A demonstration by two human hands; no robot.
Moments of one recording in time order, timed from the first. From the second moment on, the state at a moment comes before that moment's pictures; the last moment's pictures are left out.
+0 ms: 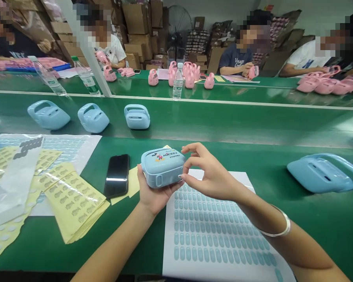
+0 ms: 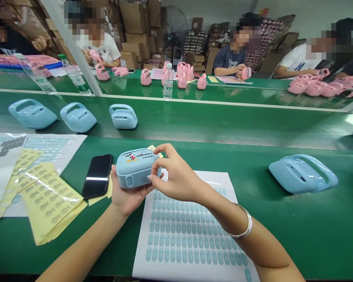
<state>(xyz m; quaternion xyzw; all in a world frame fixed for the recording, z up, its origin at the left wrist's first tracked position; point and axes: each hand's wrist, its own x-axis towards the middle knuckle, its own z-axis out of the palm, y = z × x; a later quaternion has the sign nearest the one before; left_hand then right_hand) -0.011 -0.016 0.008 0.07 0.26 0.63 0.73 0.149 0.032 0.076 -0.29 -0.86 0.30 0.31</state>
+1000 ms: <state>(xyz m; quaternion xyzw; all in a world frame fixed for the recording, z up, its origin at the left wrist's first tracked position) -0.068 -0.003 0.021 0.15 0.19 0.73 0.64 0.106 0.055 0.049 -0.19 -0.85 0.26 0.42</state>
